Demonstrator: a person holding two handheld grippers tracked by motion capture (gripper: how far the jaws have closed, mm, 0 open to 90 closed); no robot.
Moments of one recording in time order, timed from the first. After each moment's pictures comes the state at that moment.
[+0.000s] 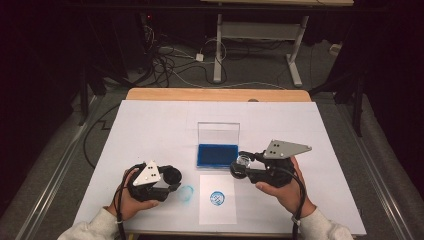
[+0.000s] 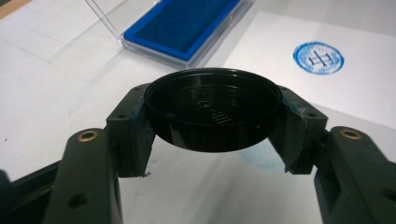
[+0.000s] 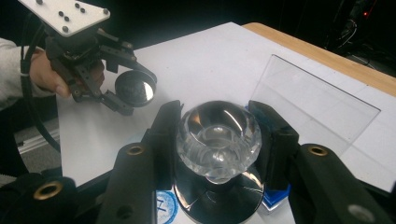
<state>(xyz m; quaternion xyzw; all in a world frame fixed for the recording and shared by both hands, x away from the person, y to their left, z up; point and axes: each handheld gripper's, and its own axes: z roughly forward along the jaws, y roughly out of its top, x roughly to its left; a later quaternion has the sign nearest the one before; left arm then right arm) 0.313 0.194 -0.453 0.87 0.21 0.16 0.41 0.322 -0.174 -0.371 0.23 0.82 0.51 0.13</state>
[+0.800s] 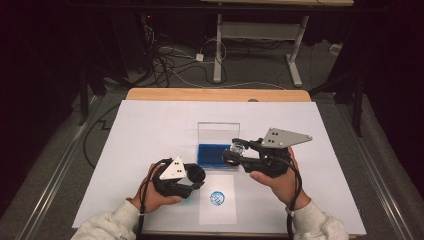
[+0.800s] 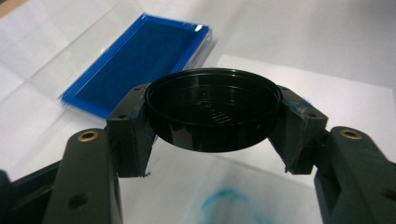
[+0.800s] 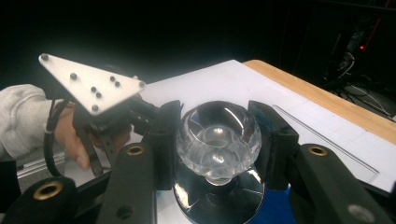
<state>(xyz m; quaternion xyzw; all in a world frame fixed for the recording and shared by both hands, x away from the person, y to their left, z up) 0.327 0.132 -0.449 0.88 0.16 0.13 0.43 0.330 -0.155 -0.344 0.21 0.79 0.56 0.14</state>
